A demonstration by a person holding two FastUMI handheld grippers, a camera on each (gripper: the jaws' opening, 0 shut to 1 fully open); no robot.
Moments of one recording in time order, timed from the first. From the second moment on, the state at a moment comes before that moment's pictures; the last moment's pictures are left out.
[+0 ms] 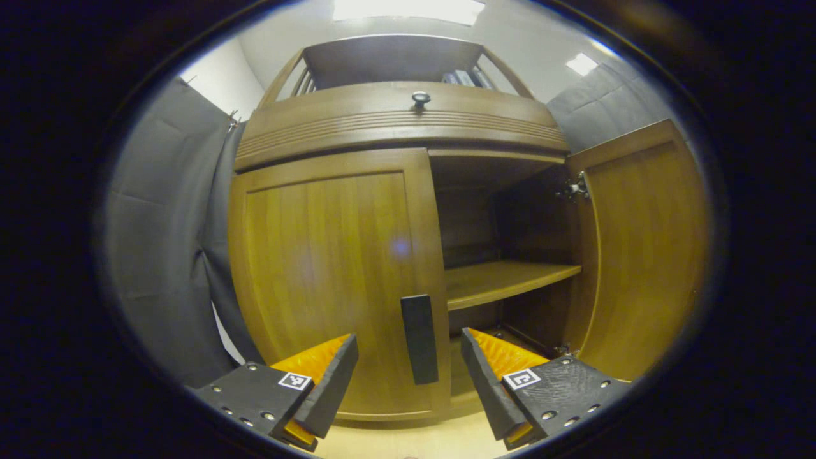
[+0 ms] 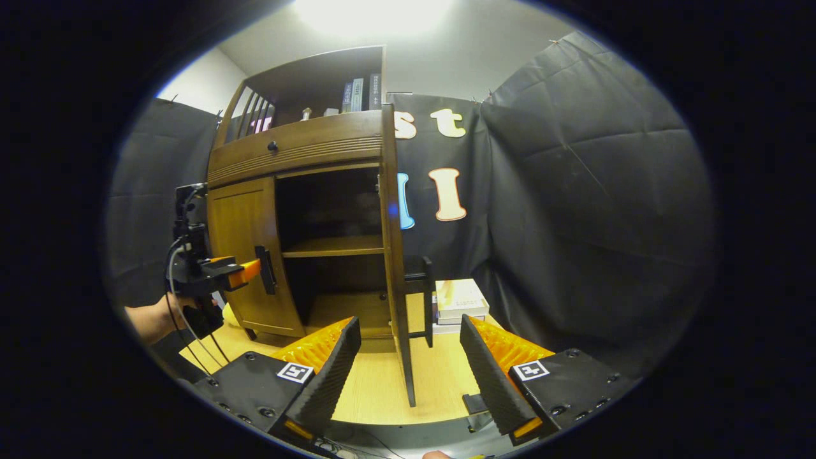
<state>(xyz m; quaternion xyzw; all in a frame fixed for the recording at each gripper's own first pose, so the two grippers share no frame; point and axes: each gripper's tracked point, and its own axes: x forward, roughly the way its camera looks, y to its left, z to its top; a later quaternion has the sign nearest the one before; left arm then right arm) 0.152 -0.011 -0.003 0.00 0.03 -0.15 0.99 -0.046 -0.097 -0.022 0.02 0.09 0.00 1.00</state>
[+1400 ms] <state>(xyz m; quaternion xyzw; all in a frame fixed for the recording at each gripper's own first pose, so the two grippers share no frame) 0.156 -0.025 -0.015 -0.05 0.08 -0.15 0.98 -0.042 -0.073 -0.026 0.02 0.08 0.06 0.99</state>
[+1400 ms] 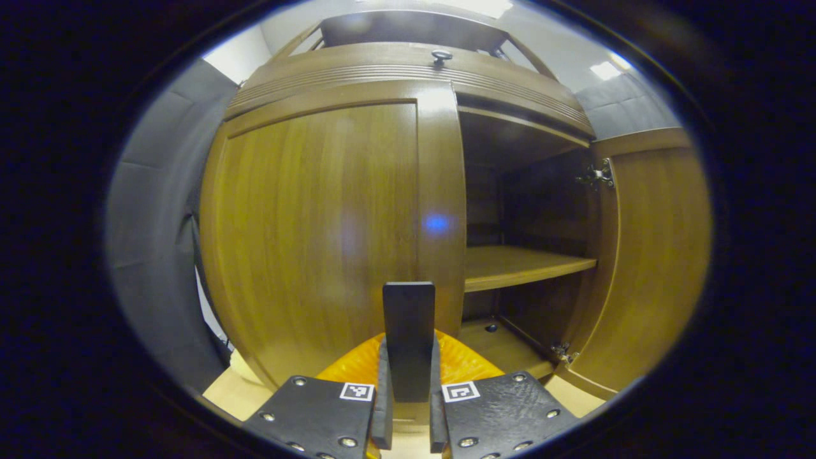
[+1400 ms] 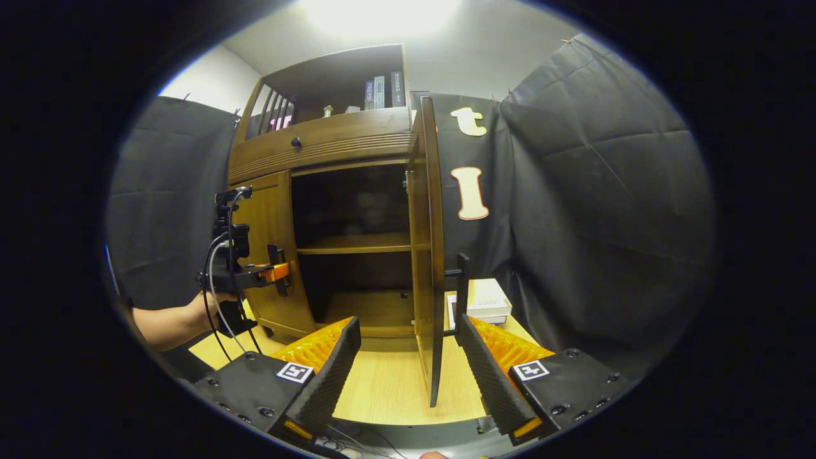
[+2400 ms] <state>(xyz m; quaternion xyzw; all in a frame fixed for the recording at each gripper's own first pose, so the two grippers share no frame) 0.097 0.025 -0.017 -0.05 0.10 -0.11 0.99 -0.057 -0.011 -0.018 0.02 0.06 0.20 0.98</state>
